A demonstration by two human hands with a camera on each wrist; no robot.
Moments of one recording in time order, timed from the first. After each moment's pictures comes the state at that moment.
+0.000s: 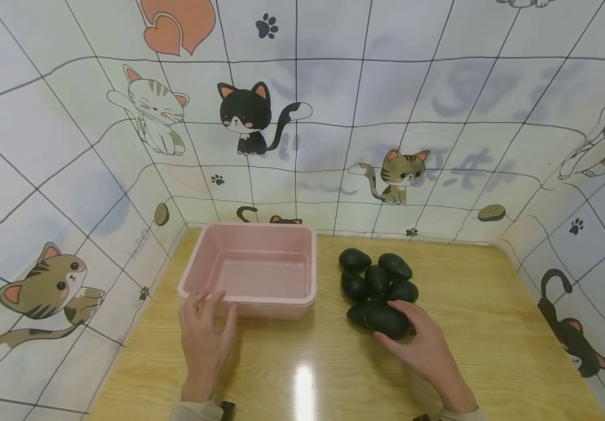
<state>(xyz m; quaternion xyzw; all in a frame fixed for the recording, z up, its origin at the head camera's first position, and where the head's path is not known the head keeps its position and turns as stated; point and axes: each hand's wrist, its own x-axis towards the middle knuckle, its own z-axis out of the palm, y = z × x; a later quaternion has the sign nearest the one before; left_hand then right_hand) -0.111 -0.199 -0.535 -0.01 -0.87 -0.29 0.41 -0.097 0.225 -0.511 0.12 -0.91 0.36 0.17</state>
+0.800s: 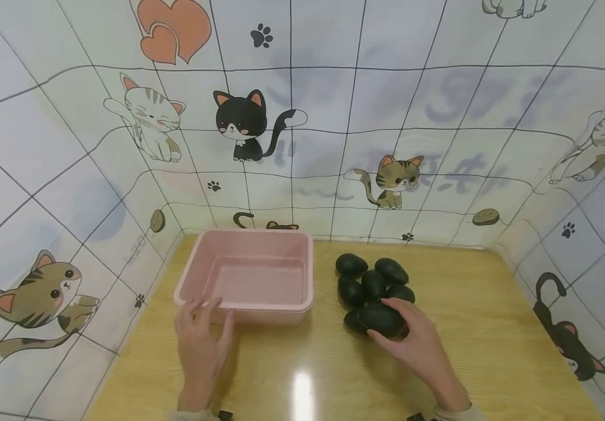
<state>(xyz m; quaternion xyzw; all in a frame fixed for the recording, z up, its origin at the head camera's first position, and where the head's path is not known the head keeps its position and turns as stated) -0.113 -0.195 -0.535 -0.02 -0.85 -0.29 0.44 -0.105 0.219 -0.497 0.12 -0.91 0.35 0.18</state>
